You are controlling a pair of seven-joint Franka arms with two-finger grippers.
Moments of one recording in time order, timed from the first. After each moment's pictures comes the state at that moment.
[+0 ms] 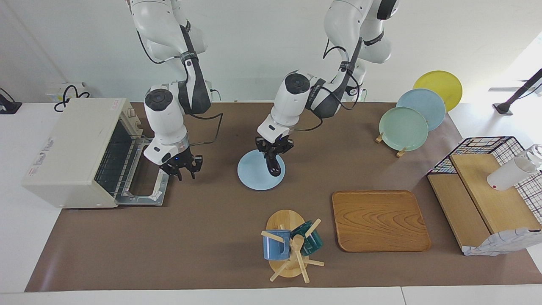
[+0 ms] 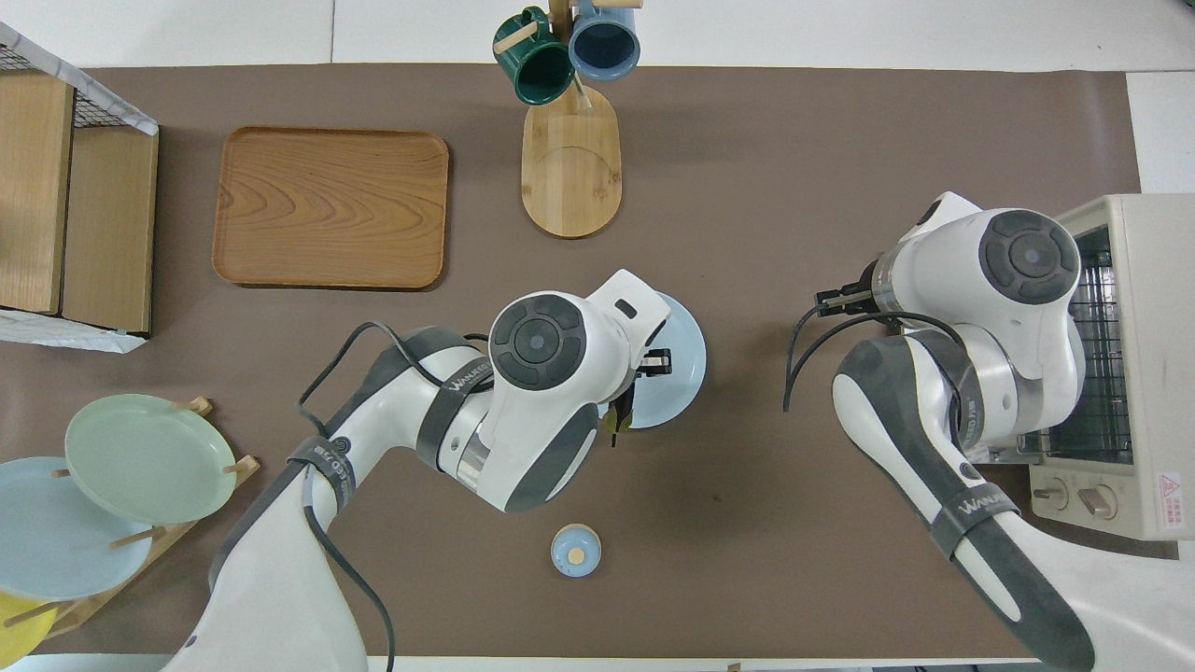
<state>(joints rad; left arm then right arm) -0.70 0.34 -0.09 -1.86 -0.18 2.35 -0.63 0.21 0.15 -0.06 -2.08 -0.04 2.30 0.03</state>
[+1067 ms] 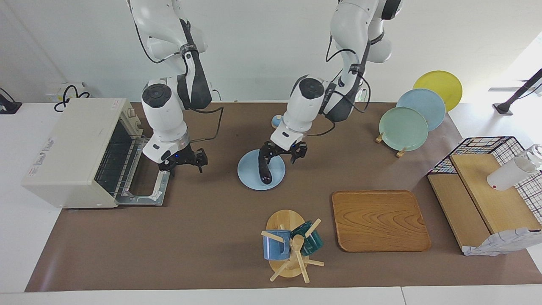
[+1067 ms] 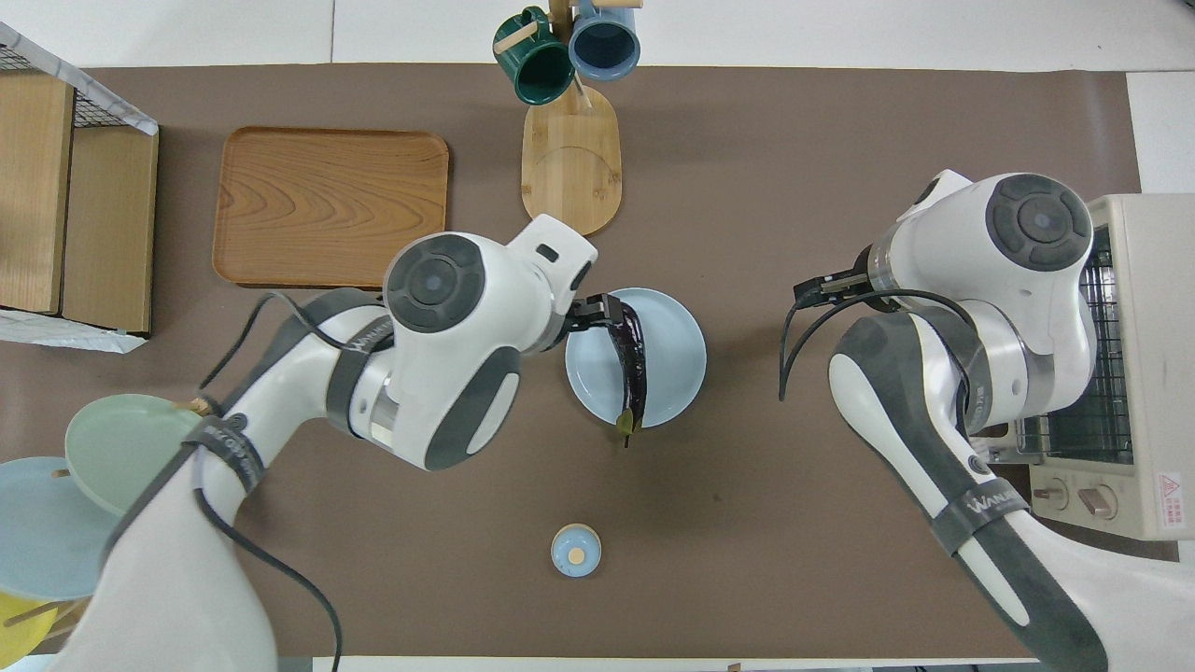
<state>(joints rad) -0.56 0.25 -0.06 -1.85 -0.18 2.25 -0.57 0.24 0.16 -0.05 -1.98 0.00 2.19 0.03</state>
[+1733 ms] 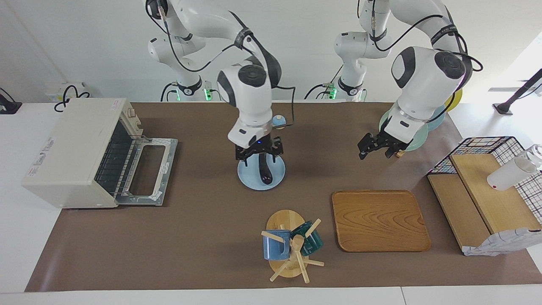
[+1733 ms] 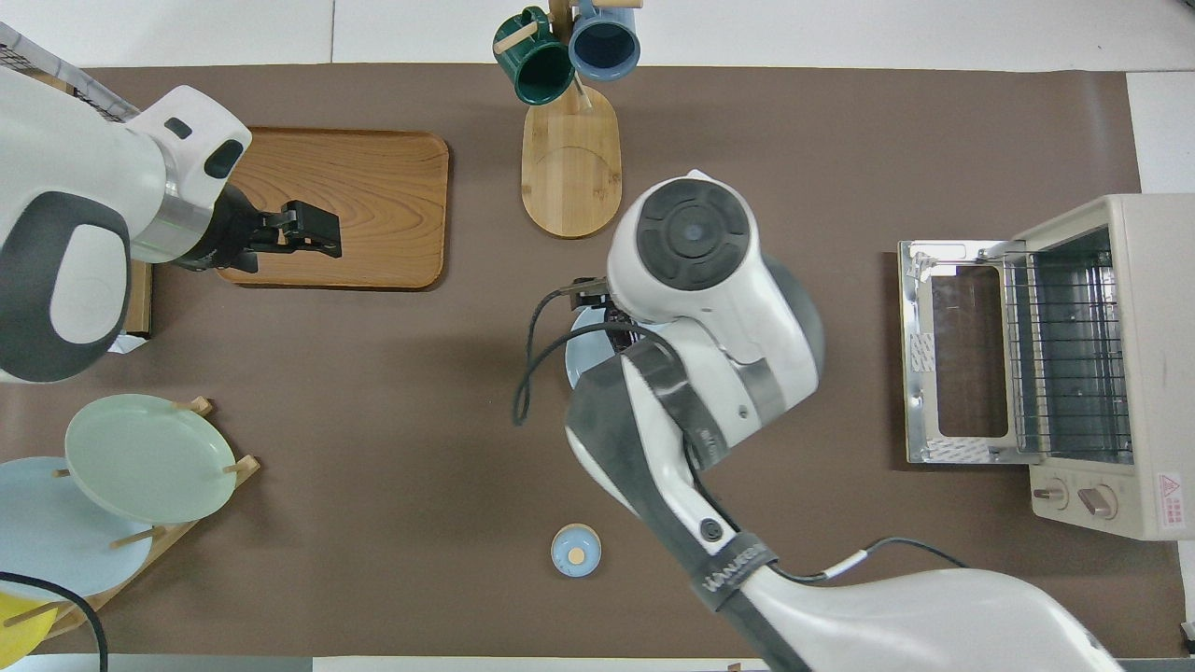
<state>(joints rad) -0.16 0.11 -0.05 -1.72 -0.13 1.88 -0.21 0.63 0.42 -0.03 -1.54 -0.04 2.04 0.51</state>
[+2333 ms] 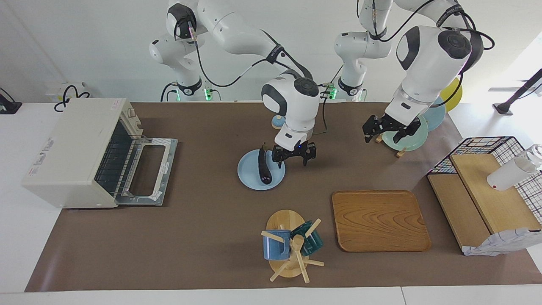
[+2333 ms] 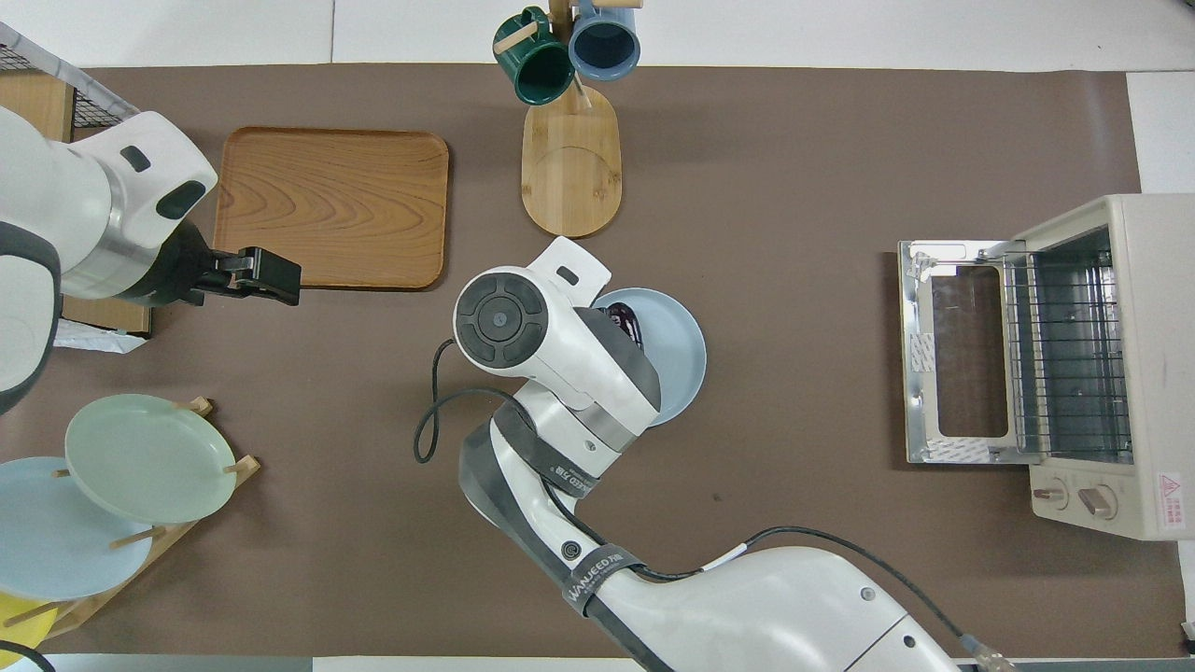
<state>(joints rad) -0.16 0.01 -0.06 -1.72 -0.06 1.69 -0.11 0.74 0.56 -0.04 -1.53 -0.10 2.17 0.66</state>
